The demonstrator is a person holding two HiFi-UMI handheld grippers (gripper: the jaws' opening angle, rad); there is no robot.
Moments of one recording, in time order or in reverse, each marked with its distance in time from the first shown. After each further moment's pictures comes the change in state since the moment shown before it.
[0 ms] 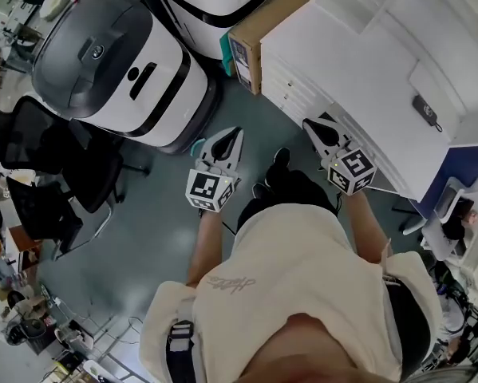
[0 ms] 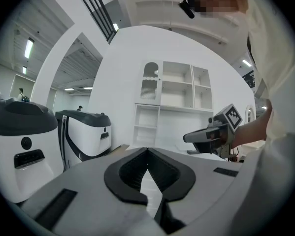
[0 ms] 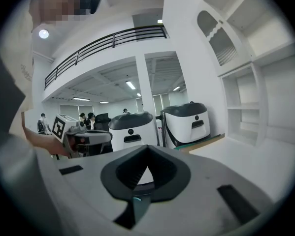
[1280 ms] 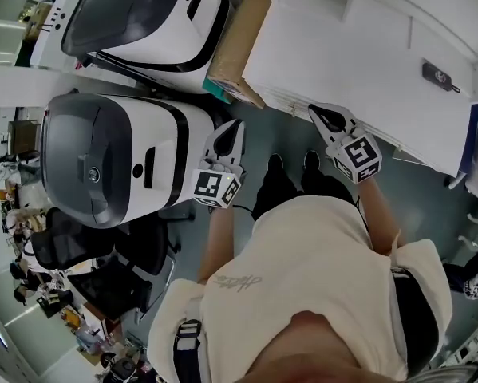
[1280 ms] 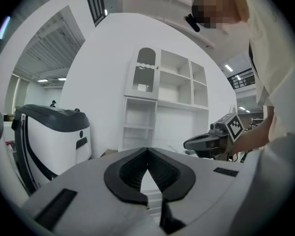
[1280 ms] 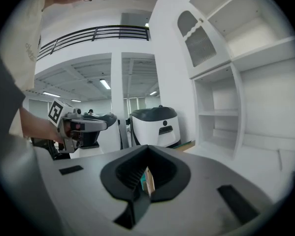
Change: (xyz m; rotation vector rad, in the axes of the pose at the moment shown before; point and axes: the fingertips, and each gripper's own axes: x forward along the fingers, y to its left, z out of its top) left arm 0.221 0.087 0.042 0.057 0.043 -0.268; right arm 0.078 -0.184 0.027 0.017 -0.052 -0.322
